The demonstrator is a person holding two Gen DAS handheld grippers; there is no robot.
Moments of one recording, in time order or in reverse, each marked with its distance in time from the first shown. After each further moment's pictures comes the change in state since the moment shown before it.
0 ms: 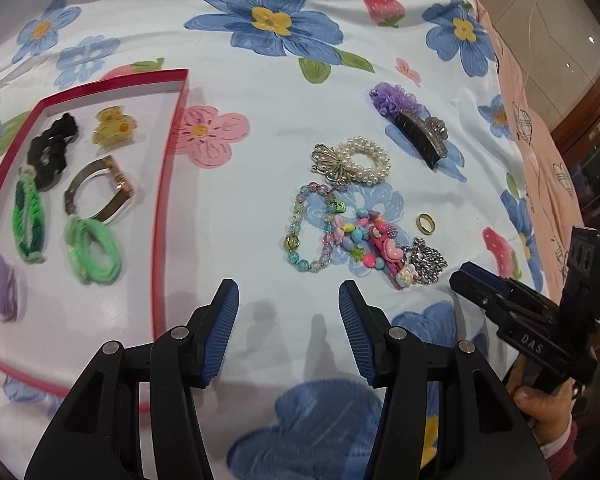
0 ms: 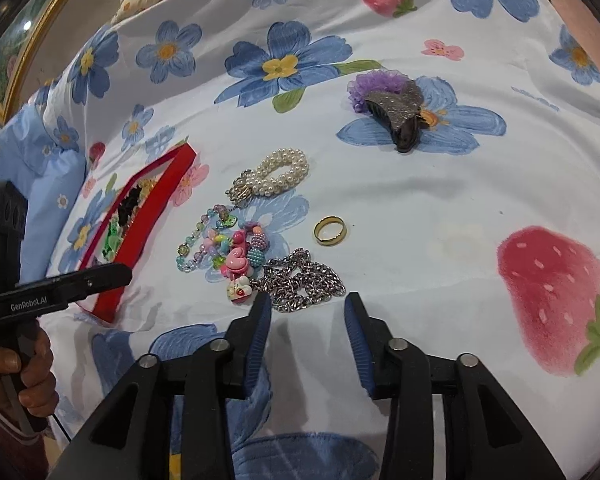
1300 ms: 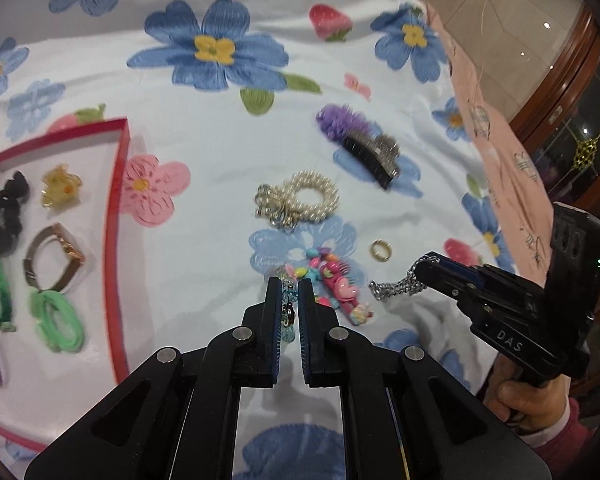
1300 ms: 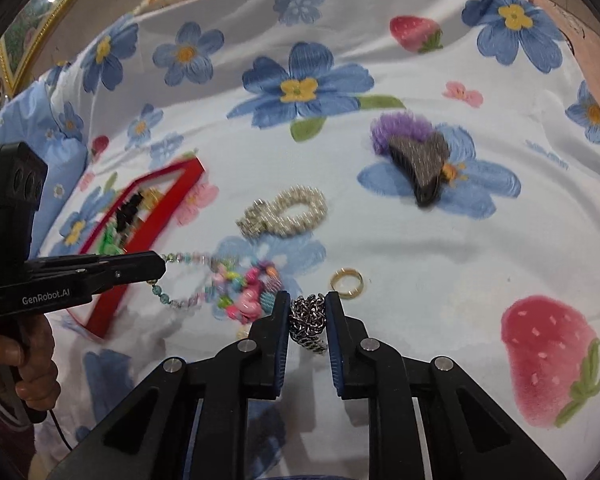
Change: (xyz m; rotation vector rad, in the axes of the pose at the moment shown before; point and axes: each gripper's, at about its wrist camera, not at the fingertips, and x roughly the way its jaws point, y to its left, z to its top) left arm -0.012 -0.018 0.024 0.102 -0.081 -0.139; right arm -0.005 0.024 0.024 -0.095 -0.083 -0.033
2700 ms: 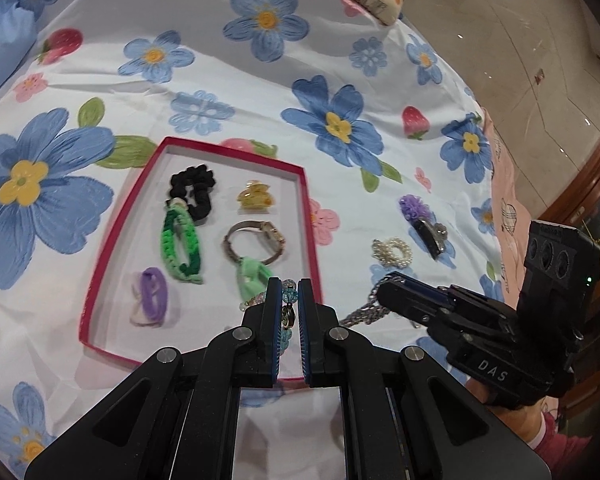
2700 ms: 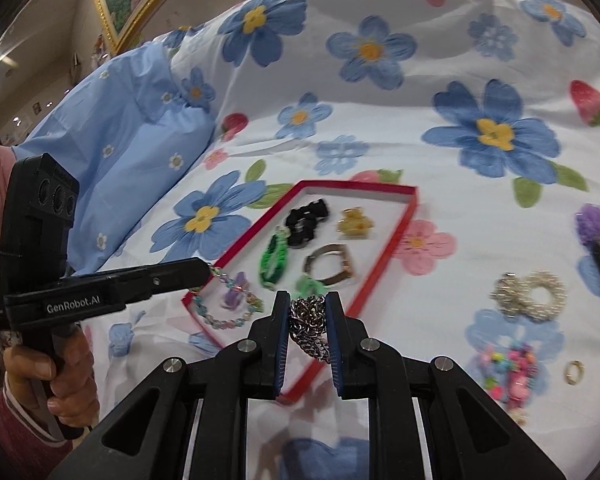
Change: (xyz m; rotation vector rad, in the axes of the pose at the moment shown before) left arm -0.135 0.126 -0.051 -0.264 -0.205 0.101; right arm 0.024 0.192 0.031 -0.226 0.013 0.339
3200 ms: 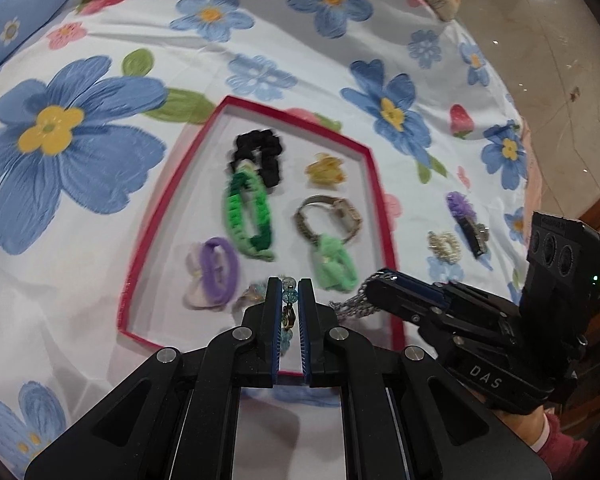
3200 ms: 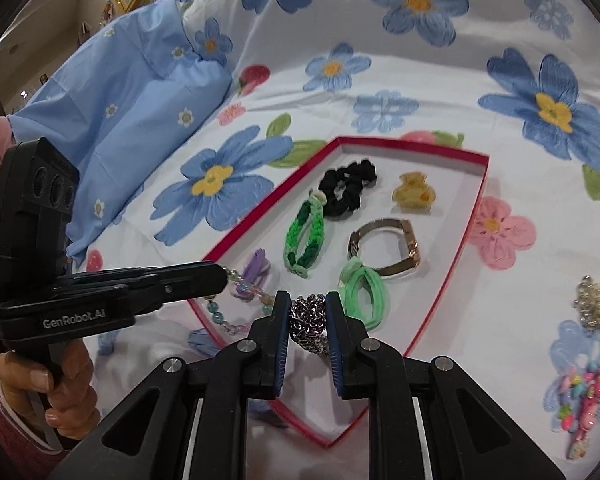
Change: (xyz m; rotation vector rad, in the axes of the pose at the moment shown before) left arm 0.025 0.061 -0.015 -0.101 0.063 0.072; right arm 0.079 0.023 -0.005 -0.041 0.125 0.044
